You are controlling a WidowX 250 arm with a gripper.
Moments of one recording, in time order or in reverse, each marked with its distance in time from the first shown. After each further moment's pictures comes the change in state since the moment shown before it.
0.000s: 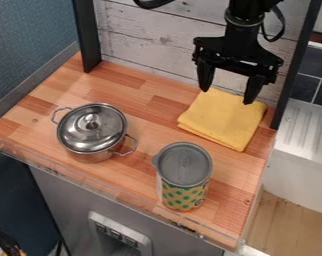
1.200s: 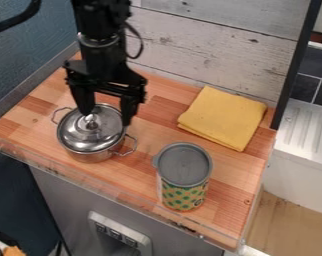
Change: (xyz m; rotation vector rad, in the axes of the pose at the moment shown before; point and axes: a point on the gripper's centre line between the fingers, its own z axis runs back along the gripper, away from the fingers) arm -0.096 0.146 0.001 0.048 0.099 0.175
